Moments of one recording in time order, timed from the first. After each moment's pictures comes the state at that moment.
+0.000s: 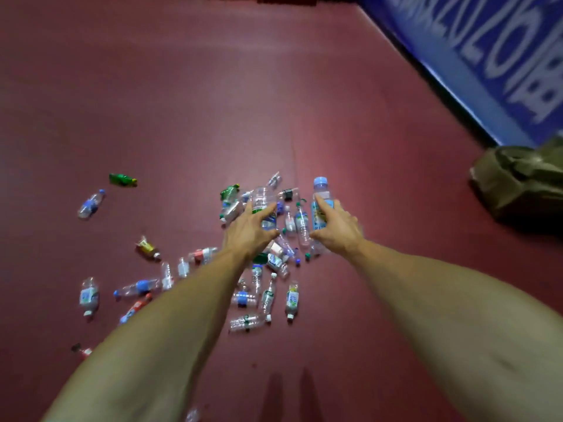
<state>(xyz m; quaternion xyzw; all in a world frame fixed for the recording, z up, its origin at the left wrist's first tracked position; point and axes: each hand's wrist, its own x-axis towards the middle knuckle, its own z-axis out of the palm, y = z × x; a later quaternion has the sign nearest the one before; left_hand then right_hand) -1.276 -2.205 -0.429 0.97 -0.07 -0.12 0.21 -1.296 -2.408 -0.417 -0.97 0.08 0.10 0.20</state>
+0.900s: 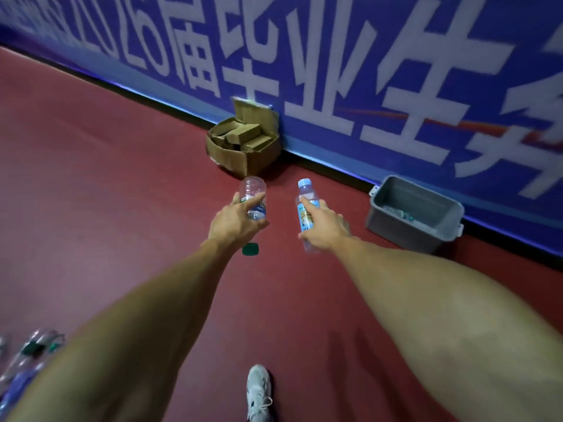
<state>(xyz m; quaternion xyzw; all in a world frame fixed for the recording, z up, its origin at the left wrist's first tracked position) -1.366 -2.987 -0.386 0.84 -0.50 -0.15 0.16 -1.552 -3.078 -0.391 -0.84 0.50 -0.01 0.21</state>
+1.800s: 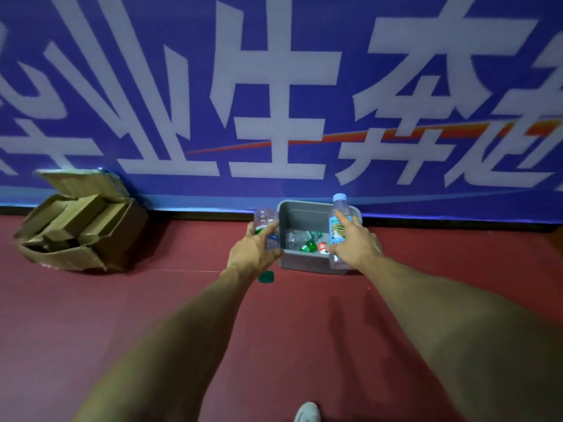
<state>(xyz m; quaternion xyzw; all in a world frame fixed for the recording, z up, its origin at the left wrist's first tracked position) -1.577 -3.506 -0.444 0.66 -0.71 -0.24 0.04 -1.809 -3.495 -0.428 -0.61 0.75 -0.09 0.24</state>
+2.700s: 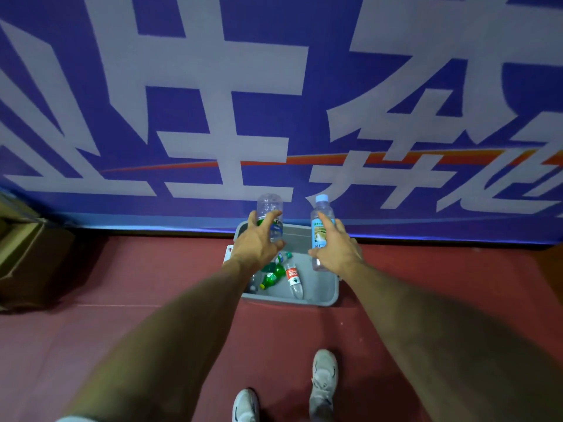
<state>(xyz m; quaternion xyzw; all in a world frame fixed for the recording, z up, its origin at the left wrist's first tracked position) -1.754 -3.830 -0.495 0.62 -0.70 -0.34 0.08 -1.946 -3.802 -0.488 -0.60 0.76 -0.07 0.26</state>
